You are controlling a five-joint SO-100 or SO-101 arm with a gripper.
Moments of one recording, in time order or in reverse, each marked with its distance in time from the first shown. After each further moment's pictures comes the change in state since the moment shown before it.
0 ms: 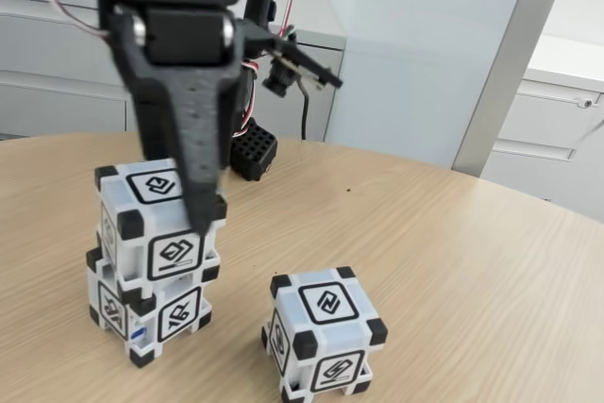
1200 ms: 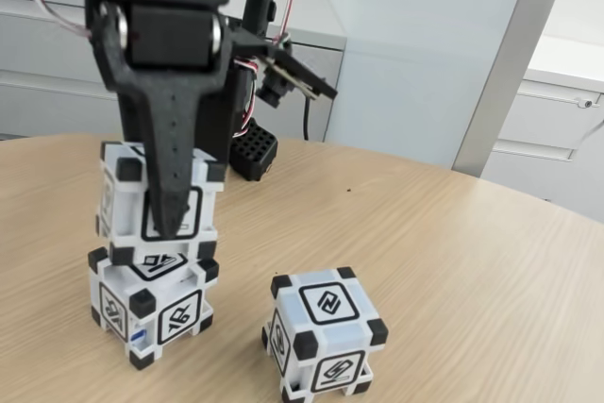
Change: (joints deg) arm 2.2 -0.4 0.0 -5.9 0.5
